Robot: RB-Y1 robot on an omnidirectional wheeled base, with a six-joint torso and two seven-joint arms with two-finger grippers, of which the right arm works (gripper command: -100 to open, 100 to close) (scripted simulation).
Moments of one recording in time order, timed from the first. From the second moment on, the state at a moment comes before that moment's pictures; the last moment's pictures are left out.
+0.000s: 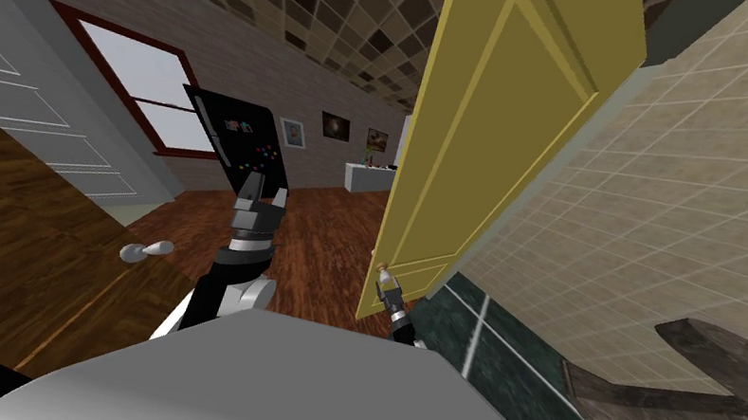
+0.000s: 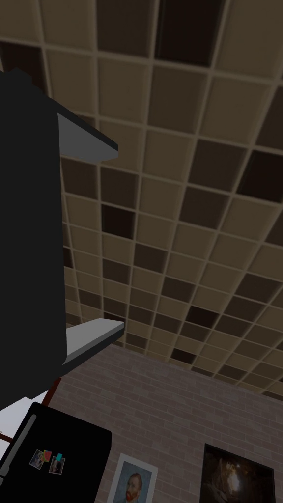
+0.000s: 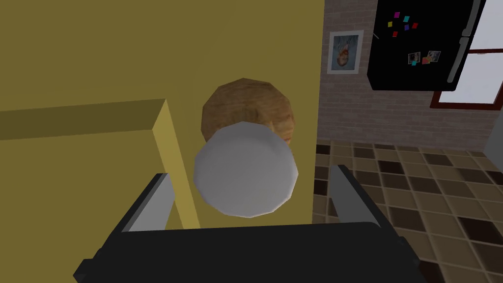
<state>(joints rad) 0.08 -0.15 0.20 -0.90 0.31 -0.83 1.20</state>
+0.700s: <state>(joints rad) 0.07 -0.15 0.19 -0.90 0.31 -0.83 1.20</state>
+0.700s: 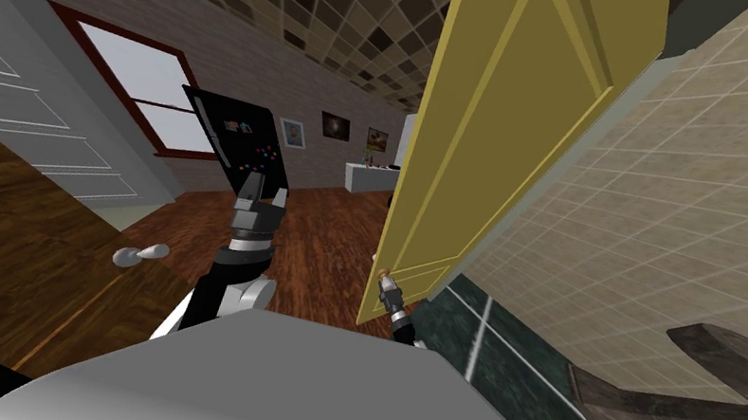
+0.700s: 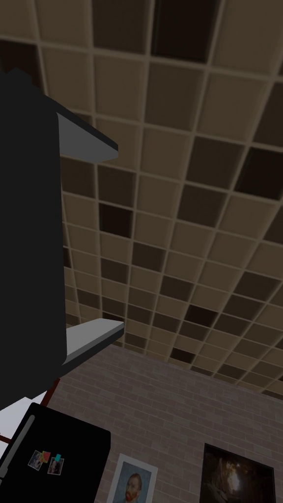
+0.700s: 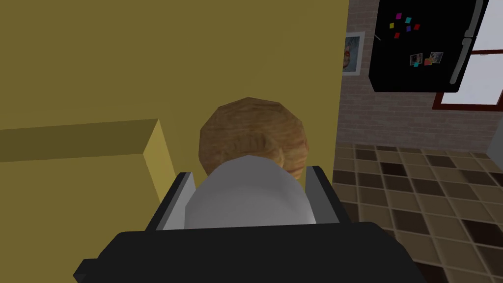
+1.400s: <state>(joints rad) 0.07 -0.15 0.21 -0.88 0.28 -0.83 1.07</state>
